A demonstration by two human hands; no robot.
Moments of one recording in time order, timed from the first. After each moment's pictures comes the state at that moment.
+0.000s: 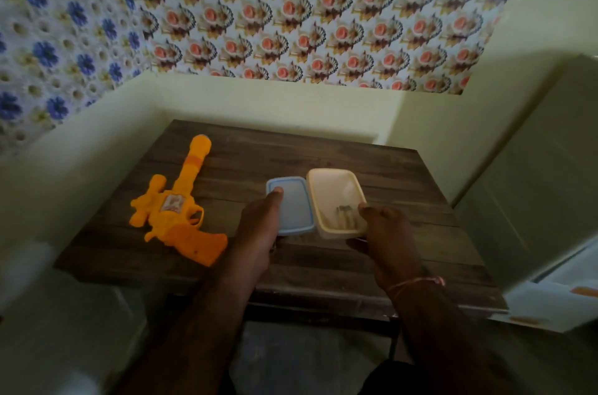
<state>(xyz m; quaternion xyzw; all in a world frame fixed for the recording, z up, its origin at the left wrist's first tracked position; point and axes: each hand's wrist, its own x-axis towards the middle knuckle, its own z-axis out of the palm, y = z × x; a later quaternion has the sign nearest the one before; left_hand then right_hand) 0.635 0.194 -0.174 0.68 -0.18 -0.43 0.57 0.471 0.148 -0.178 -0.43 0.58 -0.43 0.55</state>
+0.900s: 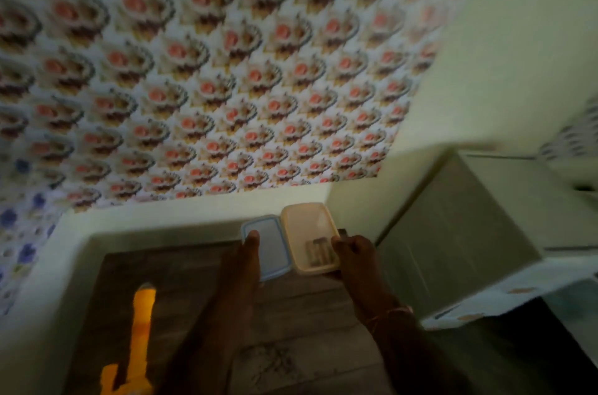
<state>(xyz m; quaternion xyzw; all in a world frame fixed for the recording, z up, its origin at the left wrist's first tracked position) 0.639 0.021 0.090 0.71 -0.18 -0.46 0.51 0.475 0.007 0.107 -0.43 0.64 -0.40 0.49</state>
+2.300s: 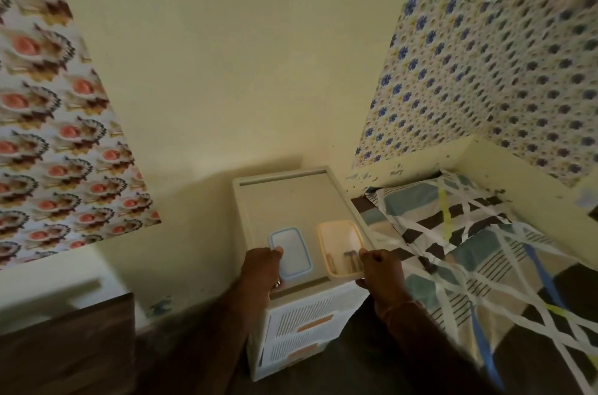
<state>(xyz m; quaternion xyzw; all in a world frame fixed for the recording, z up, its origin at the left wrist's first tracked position) 0.016 -0.168 0.114 0.66 -0.30 -0.59 0.35 -0.188 -0.124 0.118 -0.29 0.75 -0.44 0.39</state>
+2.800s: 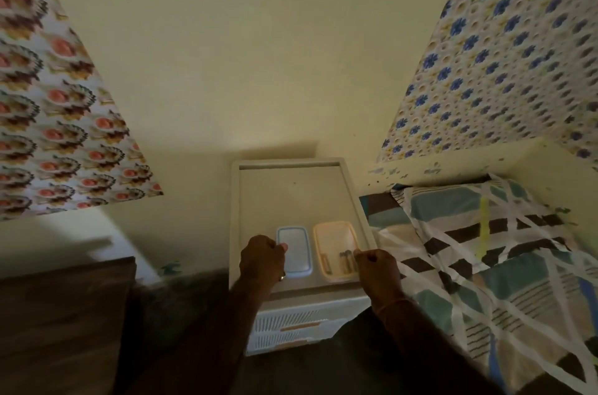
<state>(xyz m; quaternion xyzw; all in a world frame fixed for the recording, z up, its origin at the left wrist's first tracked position) -0.049 -0.217 0.073 0.79 -0.38 -0.41 0.27 -0.253 -0.205 0.072 -0.37 0.76 -0.32 0.42</state>
